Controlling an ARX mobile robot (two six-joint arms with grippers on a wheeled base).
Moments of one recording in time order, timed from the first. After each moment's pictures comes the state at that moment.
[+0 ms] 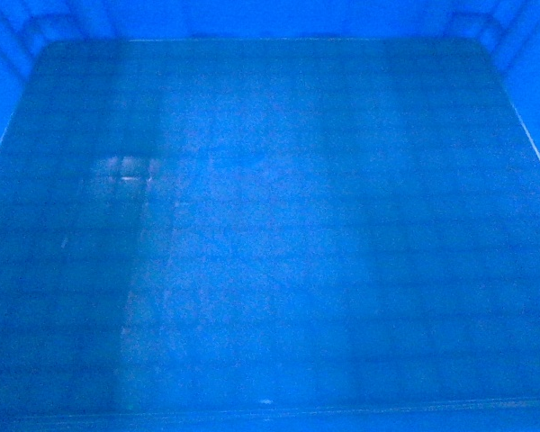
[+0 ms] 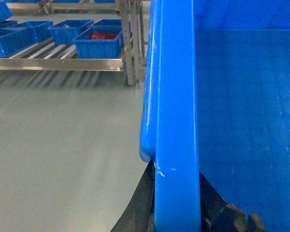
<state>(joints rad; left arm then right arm) -0.49 0.56 0.43 -0.11 -0.61 -0.13 0.53 0.72 0.50 -0.07 0.62 0.12</state>
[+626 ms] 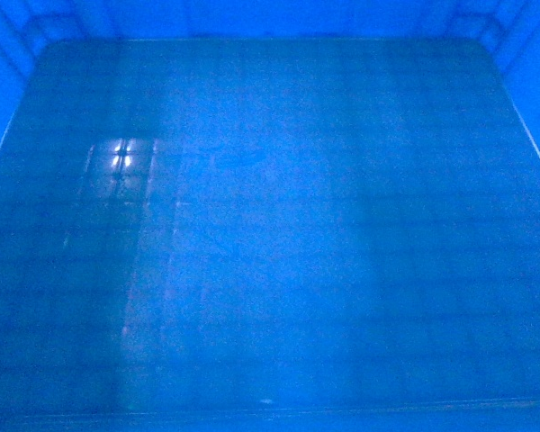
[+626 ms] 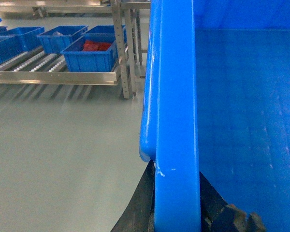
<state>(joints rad) -0.49 0.56 0.43 -0.11 -0.61 -0.13 0.53 0.72 0.50 -0.07 0.62 0.12</state>
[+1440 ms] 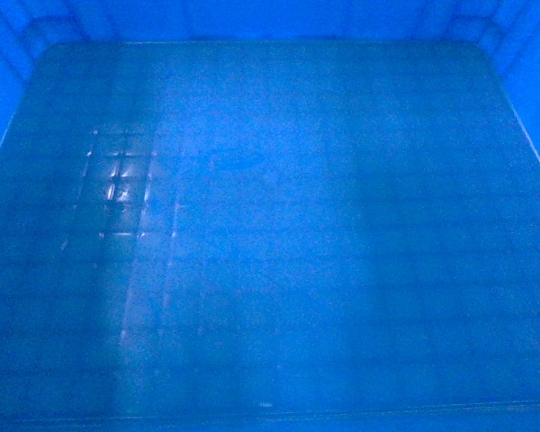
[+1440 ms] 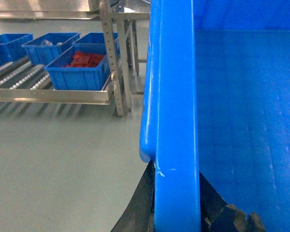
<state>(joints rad) -0.49 0.55 0.43 -0.11 -0.61 -0.13 0.53 0.72 0.50 -0.07 0.62 0.12</state>
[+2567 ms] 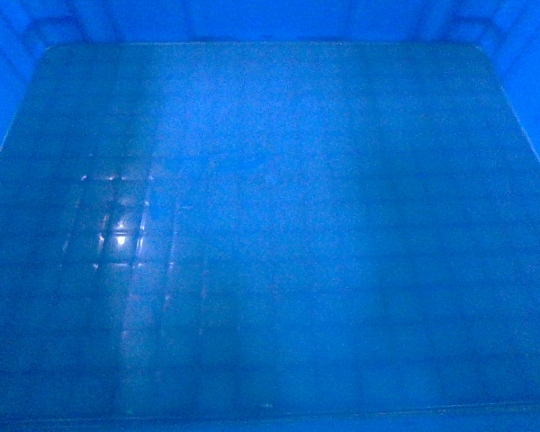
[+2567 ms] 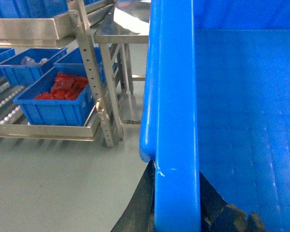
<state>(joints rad) -0.49 0.56 0.43 -0.11 -0.61 -0.13 0.53 0.72 0.50 -0.08 0.62 0.12</state>
